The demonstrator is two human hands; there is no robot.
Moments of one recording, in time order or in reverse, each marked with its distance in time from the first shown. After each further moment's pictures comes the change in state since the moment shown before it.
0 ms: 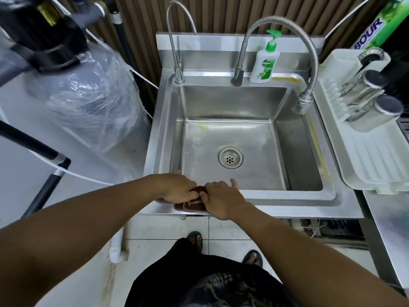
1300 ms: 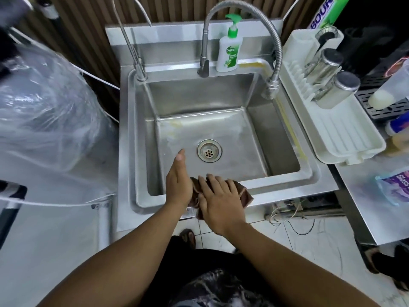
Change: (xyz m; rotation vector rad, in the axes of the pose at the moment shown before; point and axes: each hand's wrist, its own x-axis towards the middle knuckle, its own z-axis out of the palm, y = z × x) left_hand 0.045 0.074 0.017 -1.468 1.042 -0.117; right_hand -0.025 0.018 0.051 -0.015 0.589 0.150
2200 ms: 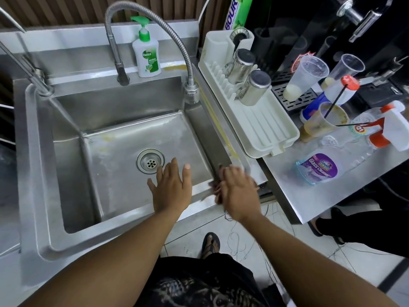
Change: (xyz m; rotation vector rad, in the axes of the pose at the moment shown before) left_hand -0.014 0.003 0.143 0.886 -0.254 0.213; right_hand -0.044 0.189 -0.048 -0.046 0.022 0.380
